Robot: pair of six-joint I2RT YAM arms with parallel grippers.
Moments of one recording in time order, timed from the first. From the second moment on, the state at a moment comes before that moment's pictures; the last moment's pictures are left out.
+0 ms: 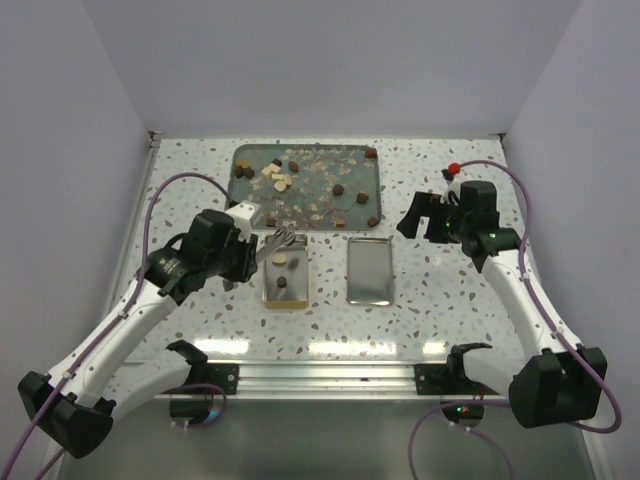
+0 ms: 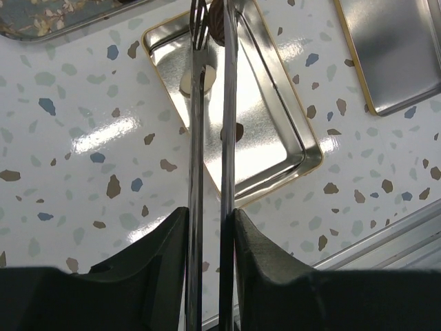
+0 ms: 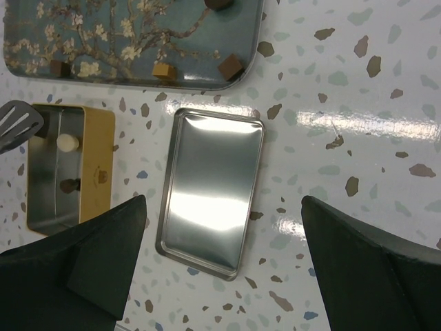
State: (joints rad) left arm -0.53 0.94 0.94 -0.80 0.00 -0.18; right arm 0.12 1.12 0.93 -0.48 -0.26 0.30
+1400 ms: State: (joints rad) left arm -0.46 1.55 1.41 -0.76 -0.27 -0.21; right arm 0.12 1.22 0.97 -0.47 -0.28 0.31
